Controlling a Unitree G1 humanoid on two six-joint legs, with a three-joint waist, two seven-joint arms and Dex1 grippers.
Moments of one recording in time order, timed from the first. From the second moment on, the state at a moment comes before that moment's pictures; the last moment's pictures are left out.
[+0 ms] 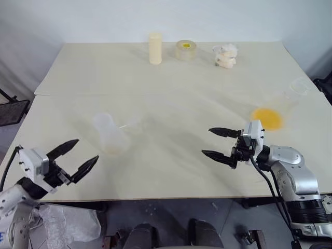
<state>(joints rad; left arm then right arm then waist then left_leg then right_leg) 0.13 0.61 0.50 -0.16 -0.58 0.09 -0.86 -0.30 -0.60 -0.08 -0.04 0.50 0.21 1.15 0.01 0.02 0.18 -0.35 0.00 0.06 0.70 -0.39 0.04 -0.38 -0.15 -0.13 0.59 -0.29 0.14</state>
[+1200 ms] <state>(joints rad) -0.31 0.73 0.34 0.09 -0.54 0.18 -1.00 -0.28 -0.58 -0.07 -0.09 0.50 0.20 1.10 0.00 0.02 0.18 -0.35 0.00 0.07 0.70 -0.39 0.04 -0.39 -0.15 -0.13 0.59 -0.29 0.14</state>
